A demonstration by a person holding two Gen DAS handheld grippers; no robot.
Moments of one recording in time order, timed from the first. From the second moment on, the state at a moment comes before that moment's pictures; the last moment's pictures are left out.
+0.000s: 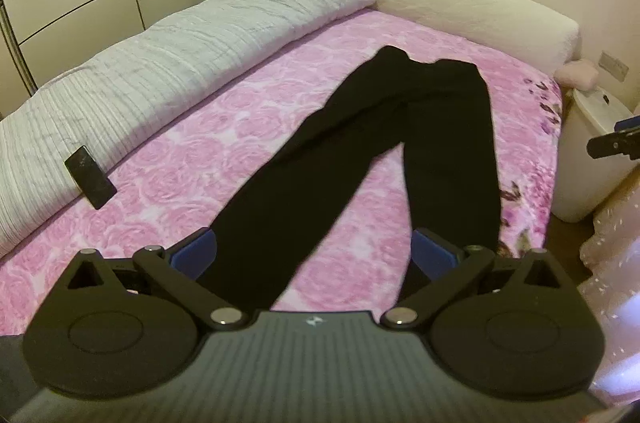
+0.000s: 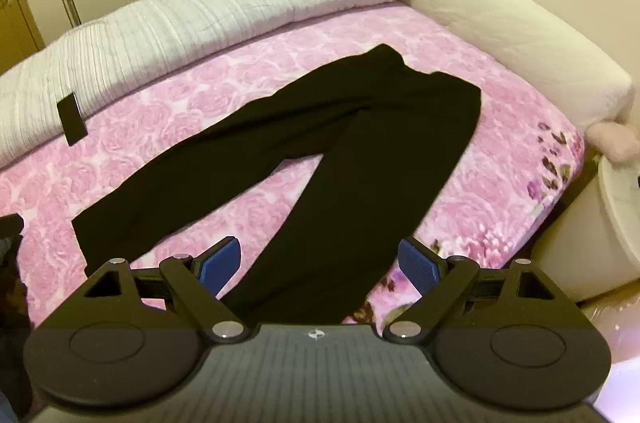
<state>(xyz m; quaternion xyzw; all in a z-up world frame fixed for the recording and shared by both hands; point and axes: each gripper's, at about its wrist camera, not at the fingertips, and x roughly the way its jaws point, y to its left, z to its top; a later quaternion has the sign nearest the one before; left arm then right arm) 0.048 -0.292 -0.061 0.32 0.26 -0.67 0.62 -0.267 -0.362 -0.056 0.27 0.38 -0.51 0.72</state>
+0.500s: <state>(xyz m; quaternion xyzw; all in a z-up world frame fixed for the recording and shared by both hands) -0.032 -0.239 -0.067 0.35 0.26 -0.67 0.60 -0.345 -0.299 -0.071 0.32 0.37 -0.49 0.72</state>
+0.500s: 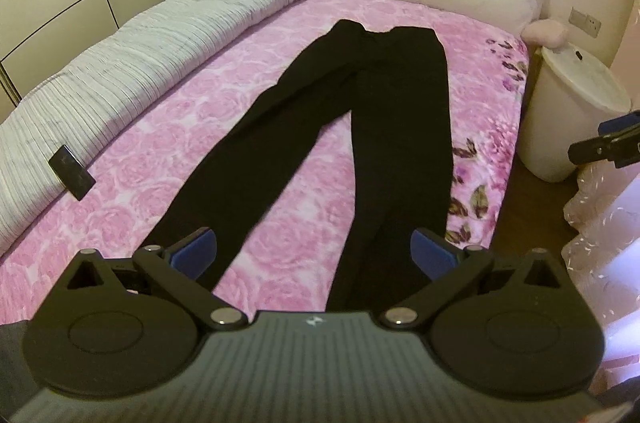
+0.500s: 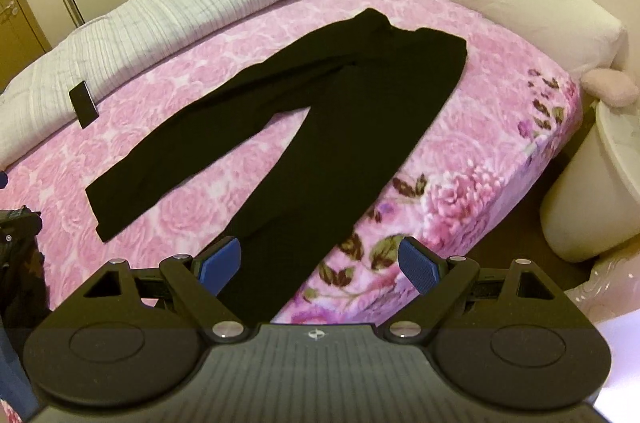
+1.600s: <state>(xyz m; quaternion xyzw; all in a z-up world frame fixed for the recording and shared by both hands) -0.017 -0.384 -0.182 0.39 0.29 -0.62 0.61 -0.399 -0.483 -0.124 0.22 0.49 -0.49 0.69</state>
